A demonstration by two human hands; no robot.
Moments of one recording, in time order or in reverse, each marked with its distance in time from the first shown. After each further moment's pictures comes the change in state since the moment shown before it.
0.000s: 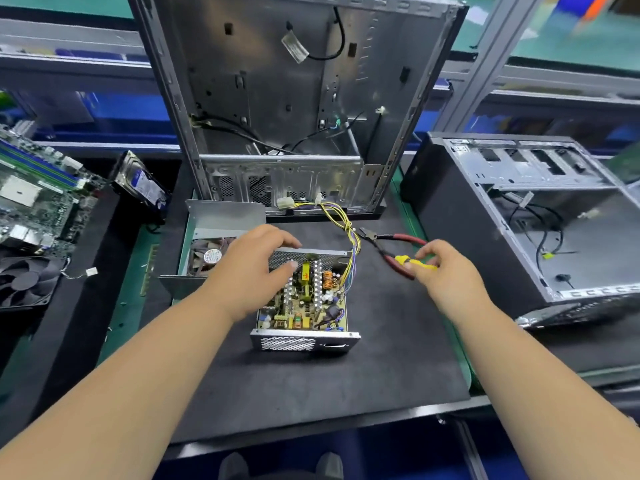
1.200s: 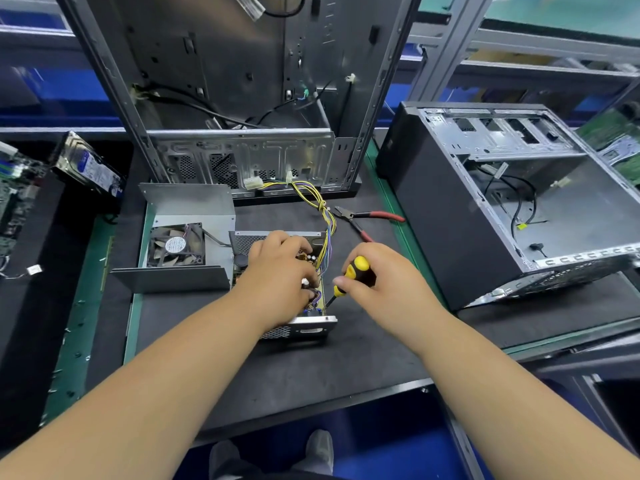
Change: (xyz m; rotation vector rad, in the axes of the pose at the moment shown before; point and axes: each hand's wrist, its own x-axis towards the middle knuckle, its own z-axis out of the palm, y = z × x) left_hand 0.006 0.034 0.073 0.351 -0.211 0.100; right_hand -0.069 -0.033 0.016 -0.056 -0.173 -0.395
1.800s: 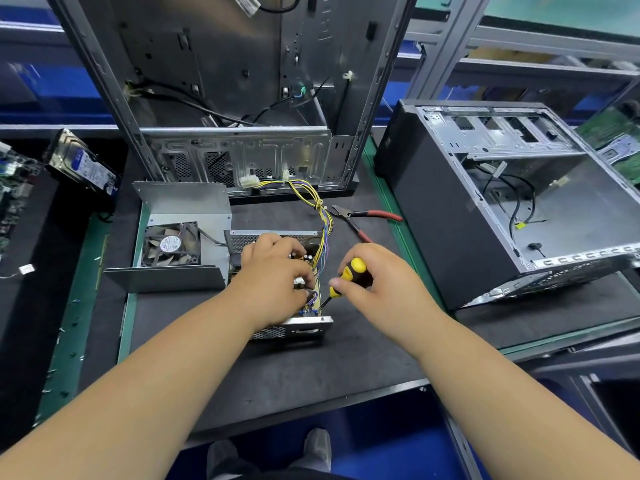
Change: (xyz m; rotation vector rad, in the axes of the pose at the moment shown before) left_hand 0.000 0.000 0.000 -0.085 -0.016 -0.056; right_hand -0.002 0.000 -0.002 0.026 0.000 -0.039
